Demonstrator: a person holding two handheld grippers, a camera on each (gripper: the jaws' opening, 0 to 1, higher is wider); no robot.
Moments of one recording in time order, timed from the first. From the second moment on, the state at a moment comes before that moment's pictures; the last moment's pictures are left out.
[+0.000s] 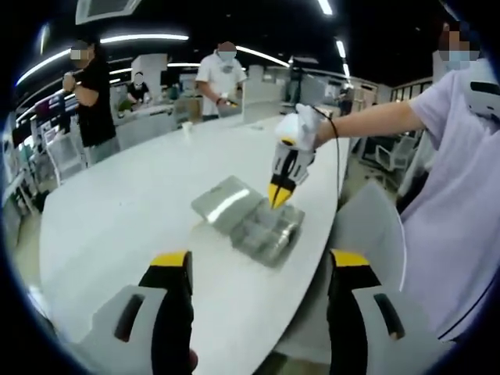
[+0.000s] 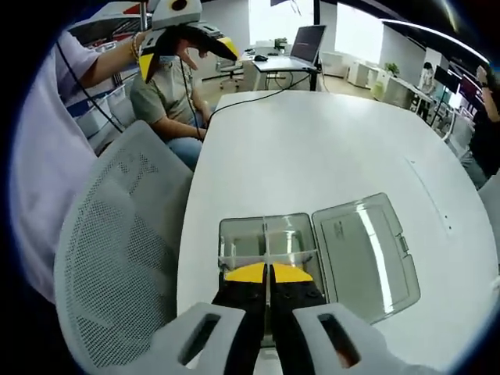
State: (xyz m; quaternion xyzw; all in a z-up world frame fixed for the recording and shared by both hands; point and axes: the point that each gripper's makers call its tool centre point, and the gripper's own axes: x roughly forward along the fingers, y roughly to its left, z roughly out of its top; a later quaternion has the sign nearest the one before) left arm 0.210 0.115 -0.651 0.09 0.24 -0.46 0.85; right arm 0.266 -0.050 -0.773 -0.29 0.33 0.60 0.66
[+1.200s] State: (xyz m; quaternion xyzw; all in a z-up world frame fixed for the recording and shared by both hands) left arm 0.214 0.114 -0.655 0.08 0.24 -0.46 0.85; right arm 0.266 -0.051 -0.784 -0.30 0.34 0.61 0.66
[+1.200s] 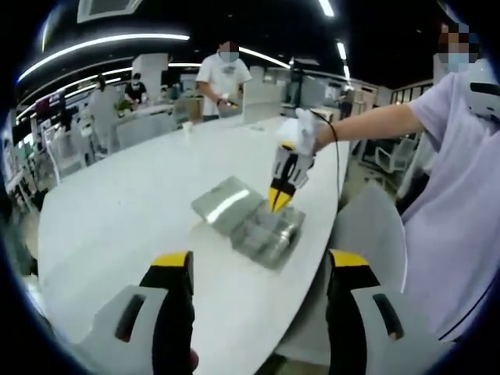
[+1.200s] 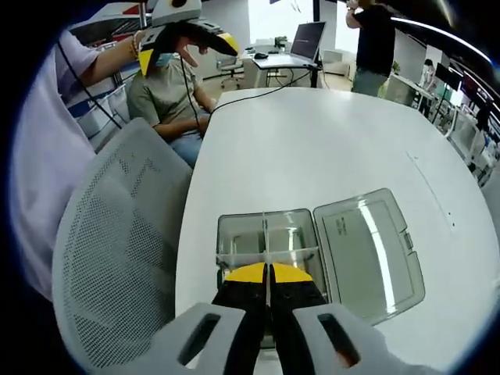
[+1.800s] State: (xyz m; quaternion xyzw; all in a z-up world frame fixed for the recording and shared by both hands) left arm 0.214 0.114 -0.654 0.08 0.24 -0.46 0.85; right arm 0.267 -0.049 -0.785 -0.30 0.33 0.62 0.64
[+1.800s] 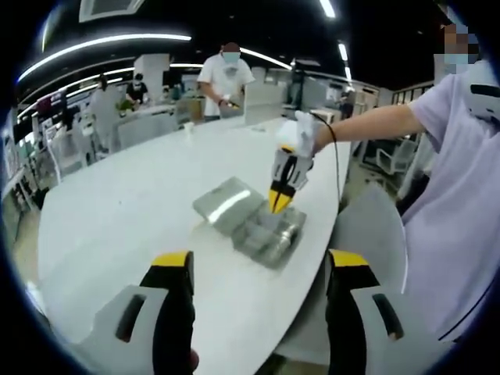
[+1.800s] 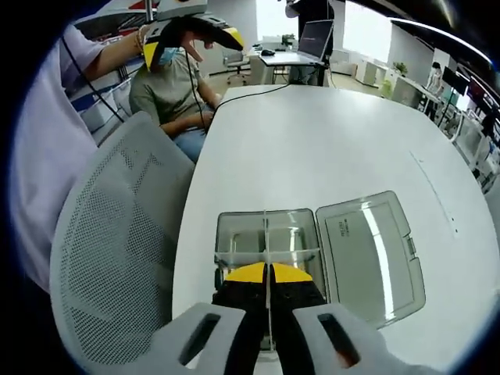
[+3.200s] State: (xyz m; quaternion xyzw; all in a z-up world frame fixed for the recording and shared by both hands) left arm 0.216 0.115 -0.654 0.07 0.24 -0.46 0.85; right arm 0.266 -0.052 -0.793 -0.30 0.32 0.63 0.64
